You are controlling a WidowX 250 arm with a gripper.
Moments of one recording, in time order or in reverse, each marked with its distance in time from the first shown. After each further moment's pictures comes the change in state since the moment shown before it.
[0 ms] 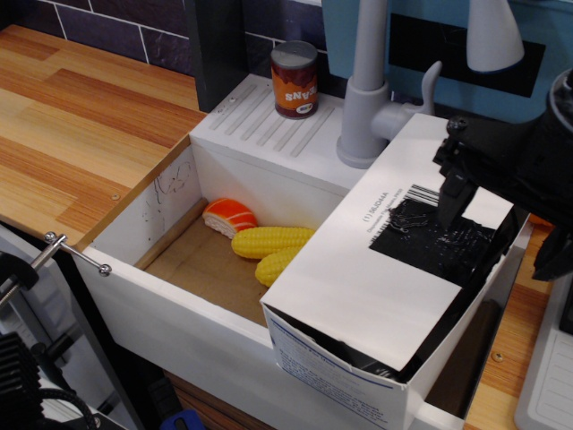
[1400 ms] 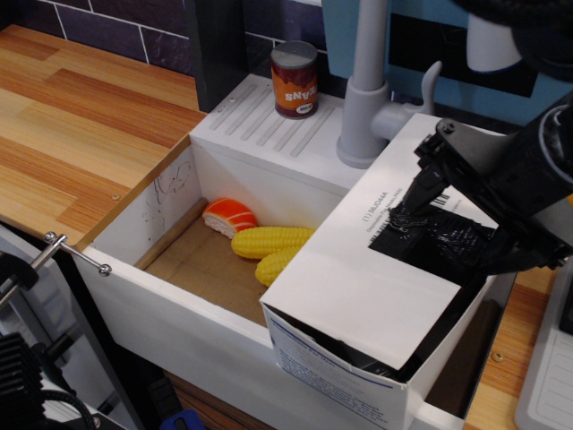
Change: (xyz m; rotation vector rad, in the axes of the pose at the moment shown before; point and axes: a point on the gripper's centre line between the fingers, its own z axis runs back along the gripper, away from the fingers) arm 0.007 0.023 -0.027 0.265 -0.010 -0.091
